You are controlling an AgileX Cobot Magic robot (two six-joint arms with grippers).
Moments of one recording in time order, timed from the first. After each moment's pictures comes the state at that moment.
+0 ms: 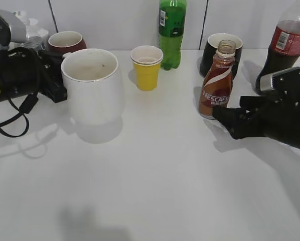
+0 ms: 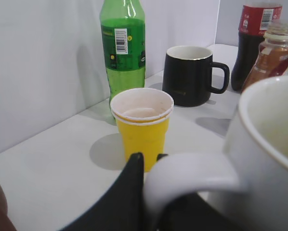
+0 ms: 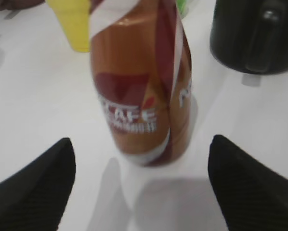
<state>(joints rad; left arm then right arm) -0.15 1.71 -0.71 0.94 -0.96 -0.48 0.15 1.80 -0.46 -0.56 -0.96 0.33</state>
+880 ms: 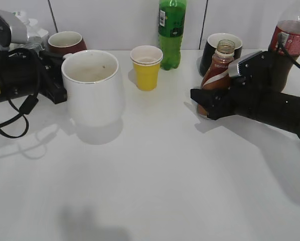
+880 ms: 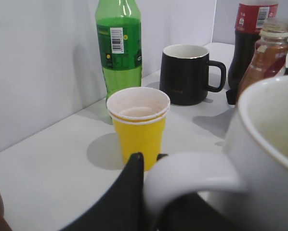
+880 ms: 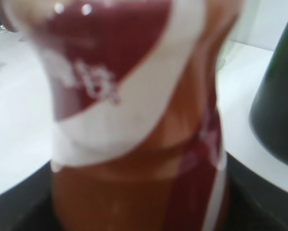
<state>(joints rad) -0.15 1.71 -0.71 0.96 -0.96 -0.48 0.20 2.01 -0.73 -0.66 -1.00 0.31</state>
